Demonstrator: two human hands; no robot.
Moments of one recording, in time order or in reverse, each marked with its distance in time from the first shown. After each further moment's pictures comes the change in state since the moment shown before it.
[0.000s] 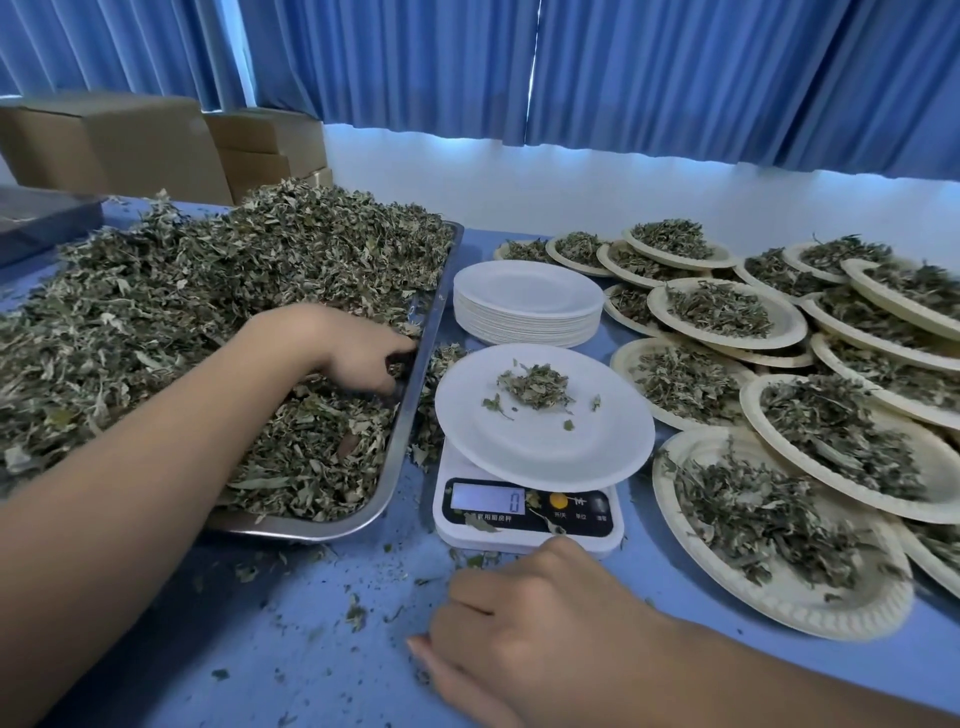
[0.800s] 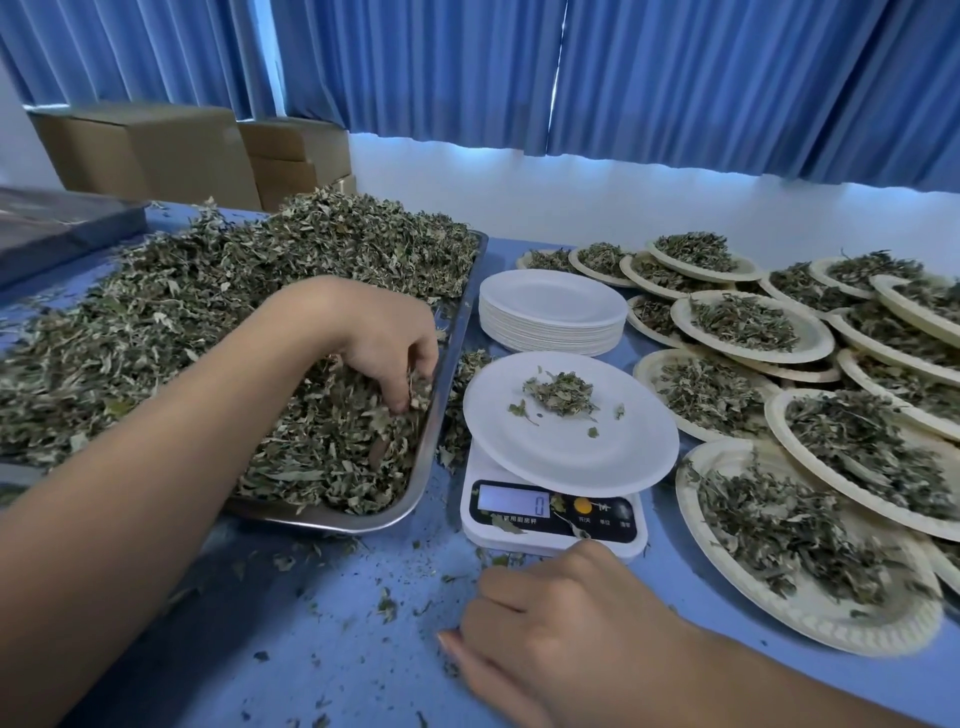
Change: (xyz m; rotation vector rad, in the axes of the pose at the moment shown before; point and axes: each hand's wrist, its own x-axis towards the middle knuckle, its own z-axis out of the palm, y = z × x) left_hand -0.035 0.005 -0.022 -0.001 0.044 0.066; right_hand 0.000 0.000 -0.001 -0.021 0.012 -0.025
